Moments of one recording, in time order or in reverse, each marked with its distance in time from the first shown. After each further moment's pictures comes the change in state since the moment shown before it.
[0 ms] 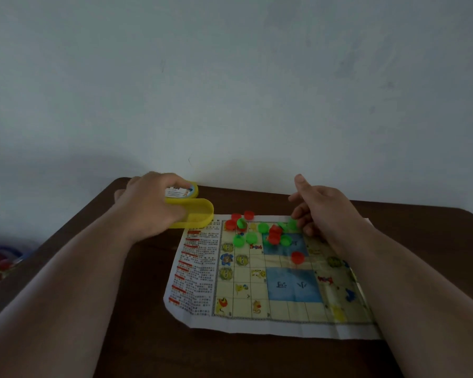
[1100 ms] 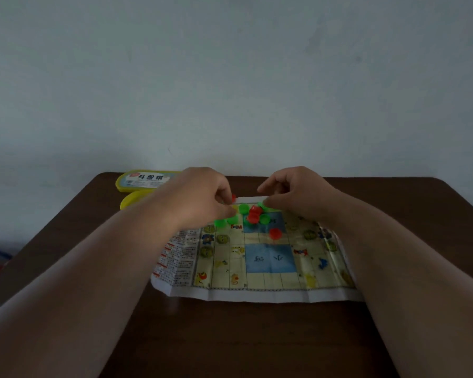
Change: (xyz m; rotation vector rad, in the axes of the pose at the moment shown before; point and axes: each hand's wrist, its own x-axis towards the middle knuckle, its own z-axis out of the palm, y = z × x) left_hand -0.006 0.086 0.028 0.159 -0.226 0.333; right_hand 0.000 0.000 -0.014 -0.433 -0.221 -0.279
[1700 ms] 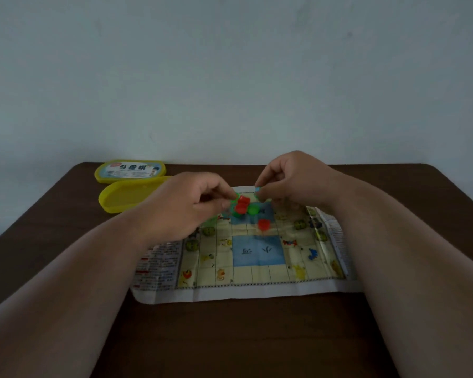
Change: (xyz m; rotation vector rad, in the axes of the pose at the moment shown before) left_hand -0.011 -0.008 0.032 -0.410 0.017 0.121; right_hand -0.001 0.006 -0.014 0.084 -0.096 0.071
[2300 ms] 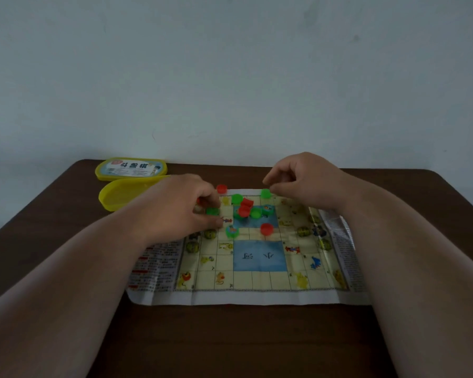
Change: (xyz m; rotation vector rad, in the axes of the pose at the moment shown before) left_hand 0.003 -0.010 -0.009 0.379 -0.048 -0.039; right_hand 0.000 0.009 -0.010 -0.236 0.072 -0.059
